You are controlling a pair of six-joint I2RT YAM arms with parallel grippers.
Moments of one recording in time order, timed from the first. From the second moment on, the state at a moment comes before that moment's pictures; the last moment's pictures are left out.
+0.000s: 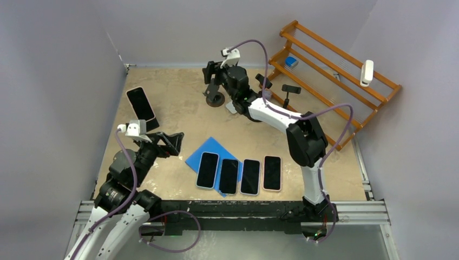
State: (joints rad) left arm -0.49 0.31 0.62 -0.39 -0.18 -0.43; right arm 0.67 2.08 1.65 0.42 0.19 0.24
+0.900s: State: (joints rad) left arm -0.35 0.96 0.97 -0.58 -0.41 -0.54; right arm 0.94 1.36 0.97 0.36 0.14 0.41
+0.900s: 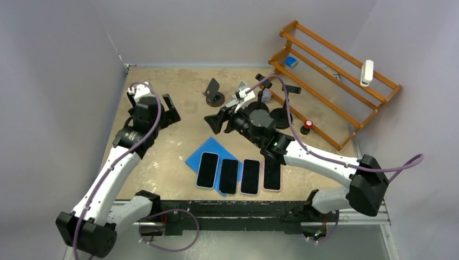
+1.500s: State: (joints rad) left arm 0.13 1.37 1.11 -0.54 -0.23 -0.49; right arm 0.94 1.22 0.79 0.32 -0.05 0.52
